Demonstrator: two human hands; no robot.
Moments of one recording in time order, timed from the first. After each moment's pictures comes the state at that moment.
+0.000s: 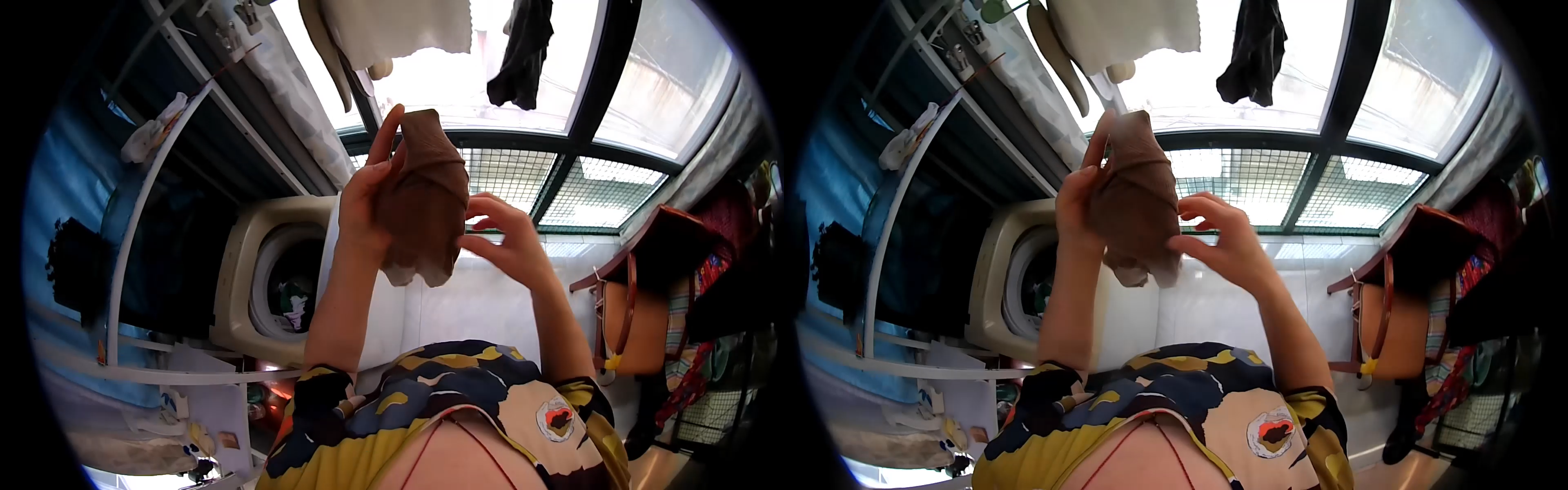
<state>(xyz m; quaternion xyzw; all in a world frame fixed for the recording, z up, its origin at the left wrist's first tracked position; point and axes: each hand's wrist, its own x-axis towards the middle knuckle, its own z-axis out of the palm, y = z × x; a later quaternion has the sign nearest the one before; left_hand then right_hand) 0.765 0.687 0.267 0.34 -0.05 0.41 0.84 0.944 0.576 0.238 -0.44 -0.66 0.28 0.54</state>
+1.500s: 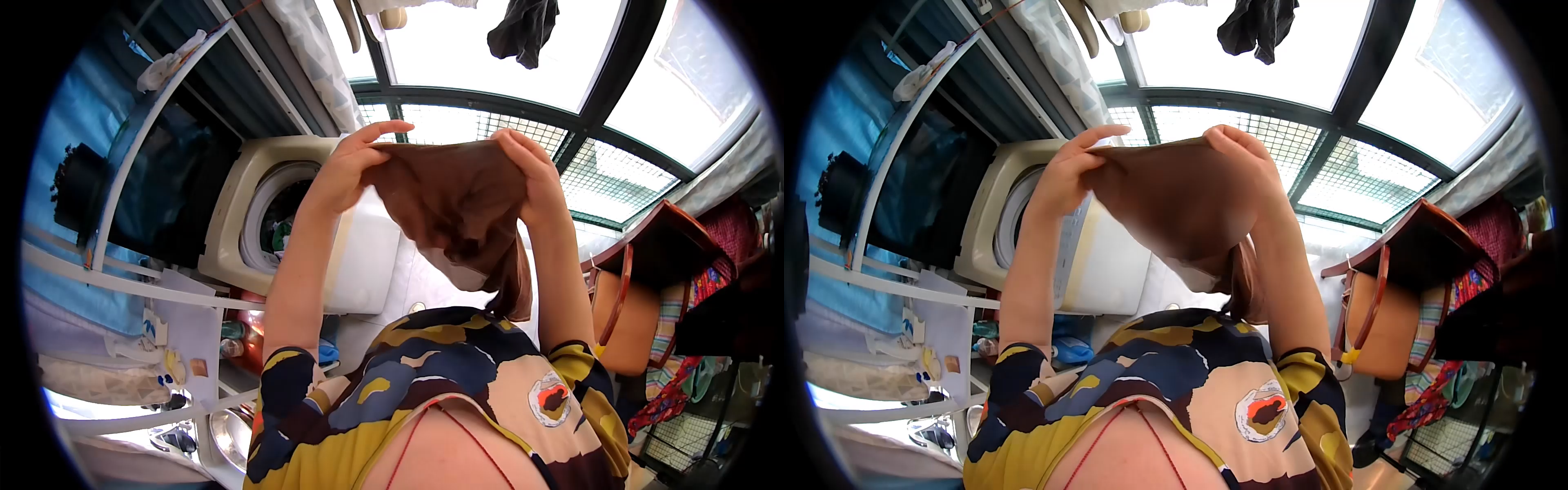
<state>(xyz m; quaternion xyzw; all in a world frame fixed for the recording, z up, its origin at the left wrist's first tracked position) 0.728 0.636 0.247 0.60 0.26 0.32 0.68 0.978 0.554 0.243 -0.42 -0.27 0.59 0.64</state>
